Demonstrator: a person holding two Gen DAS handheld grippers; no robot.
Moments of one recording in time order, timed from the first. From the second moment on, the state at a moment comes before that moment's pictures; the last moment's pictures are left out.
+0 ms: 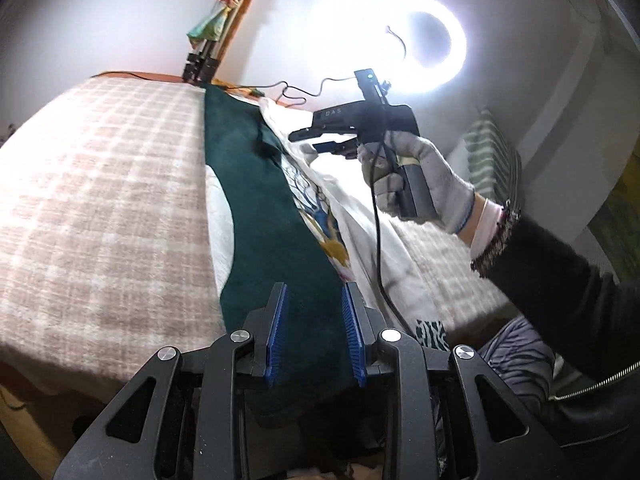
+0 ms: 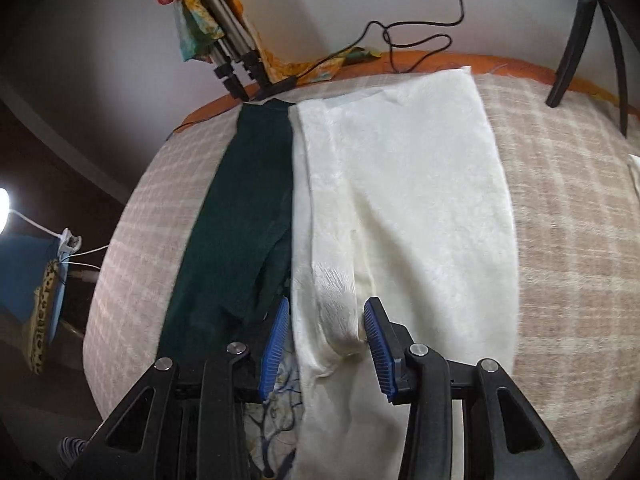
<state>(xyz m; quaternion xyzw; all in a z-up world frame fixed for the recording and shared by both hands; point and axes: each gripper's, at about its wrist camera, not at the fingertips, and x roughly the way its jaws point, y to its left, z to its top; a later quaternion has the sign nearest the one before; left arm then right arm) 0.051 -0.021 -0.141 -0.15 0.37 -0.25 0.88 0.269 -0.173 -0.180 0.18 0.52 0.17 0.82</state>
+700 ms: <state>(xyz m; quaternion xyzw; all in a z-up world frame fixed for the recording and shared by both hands) 0.063 -0.105 -0.175 -0.12 0.43 -0.34 0.83 0.082 -0.212 -0.146 0.09 0.52 0.13 0.84</state>
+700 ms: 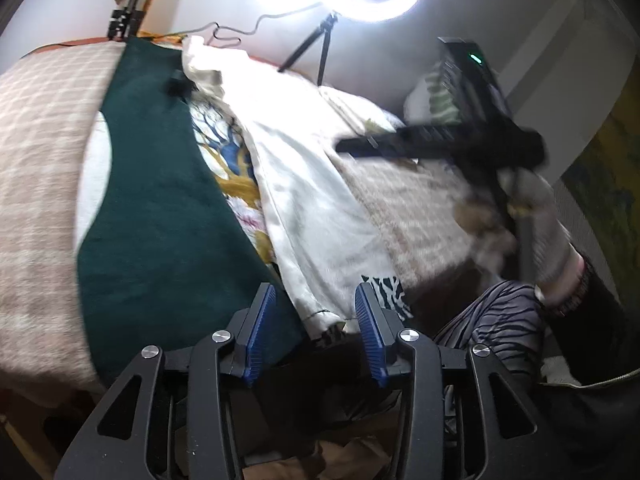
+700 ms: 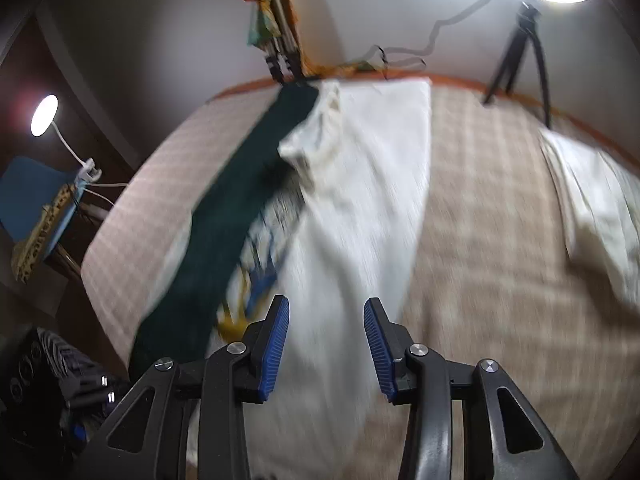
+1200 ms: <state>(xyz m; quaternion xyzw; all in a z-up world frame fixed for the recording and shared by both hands) 0.059 -0.029 -0.169 -0.13 0.45 -0.26 0.84 -0.003 -0.221 -0.184 0.12 0.54 0.15 0.82</state>
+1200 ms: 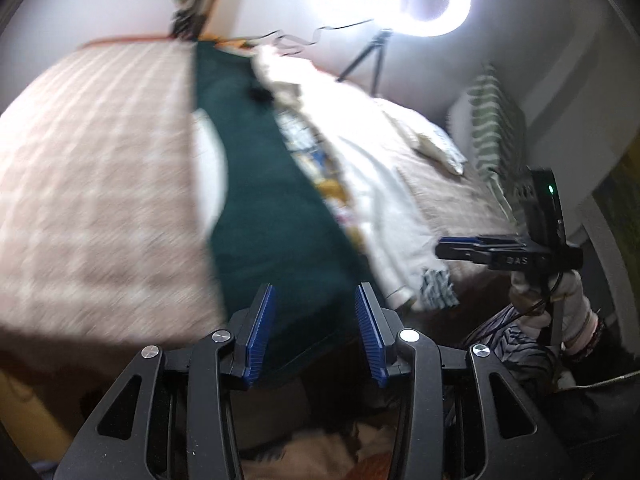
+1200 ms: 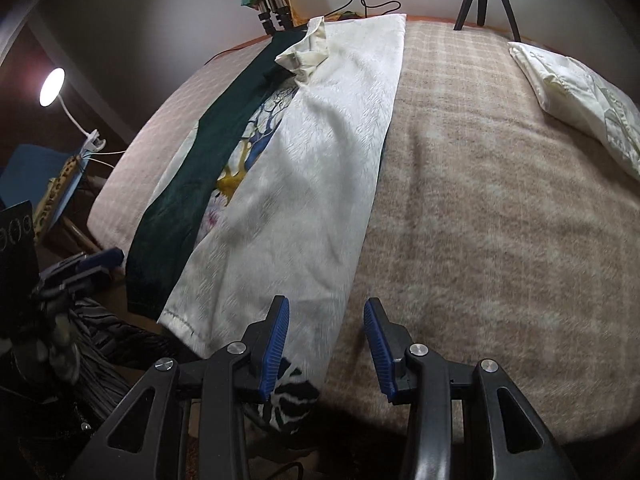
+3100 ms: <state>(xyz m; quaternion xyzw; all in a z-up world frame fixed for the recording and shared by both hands) 0.101 0.002 -0.179 -0.33 0.48 -0.36 0.73 -0.001 -0.260 -0.178 0.39 0.49 0.28 0.73</state>
